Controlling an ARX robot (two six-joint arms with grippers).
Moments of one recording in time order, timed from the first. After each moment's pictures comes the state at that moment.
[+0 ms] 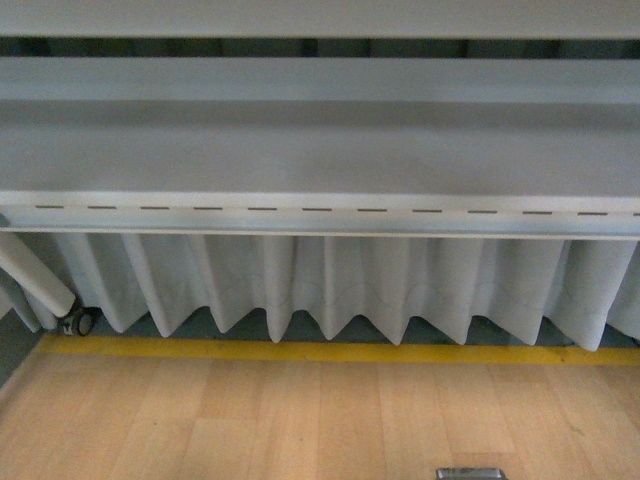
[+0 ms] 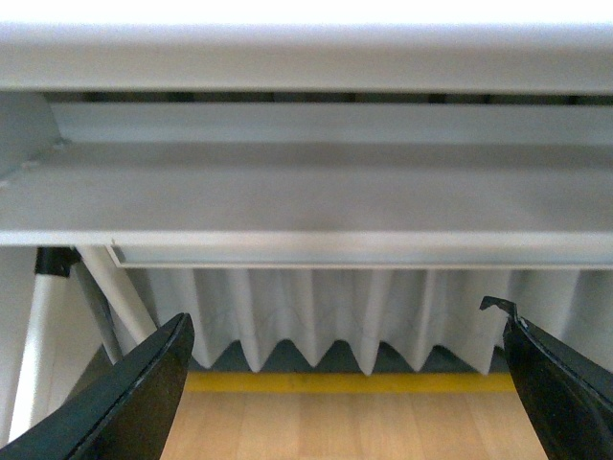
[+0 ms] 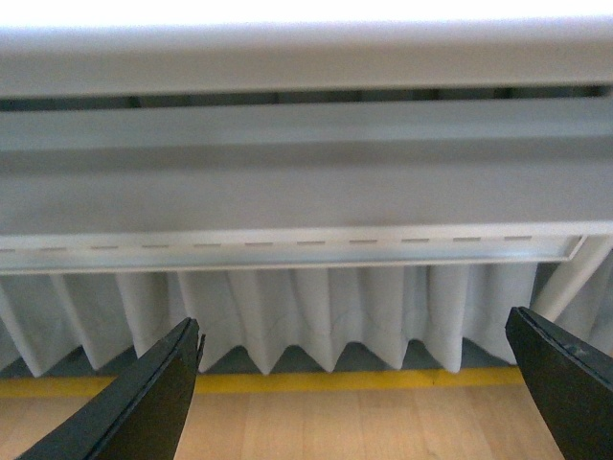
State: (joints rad) left arm 0.00 0.01 0.01 0.00 0.00 0.00; right arm 0.00 0.00 0.01 0.00 0.00 0.00
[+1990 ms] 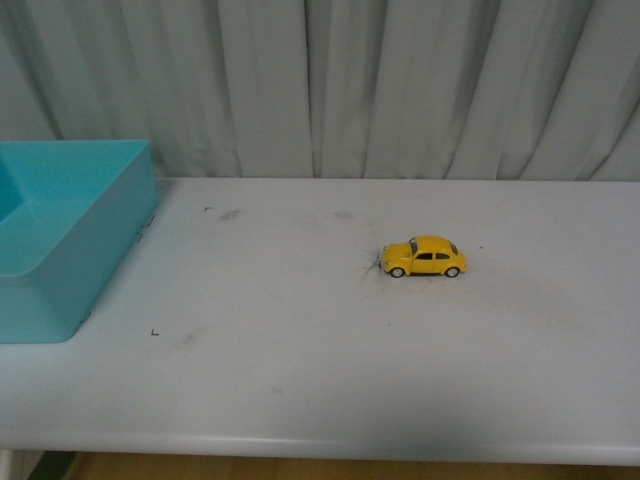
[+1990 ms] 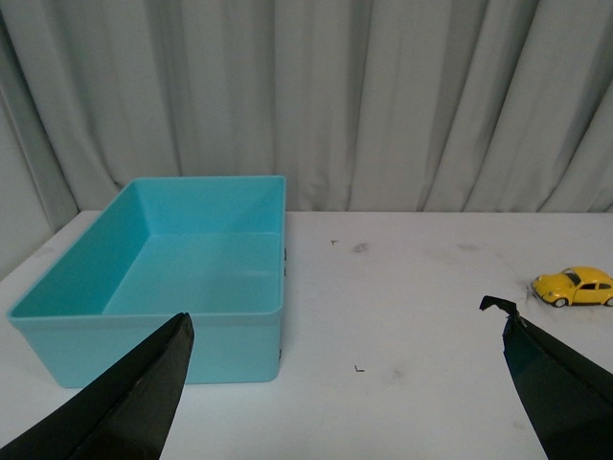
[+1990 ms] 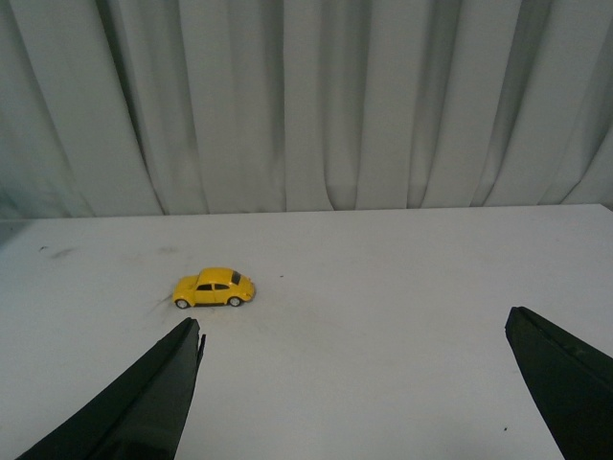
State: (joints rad) left arm 0.00 0.01 0.01 0.00 0.00 0.00; right arm 0.00 0.00 0.01 0.00 0.00 0.00
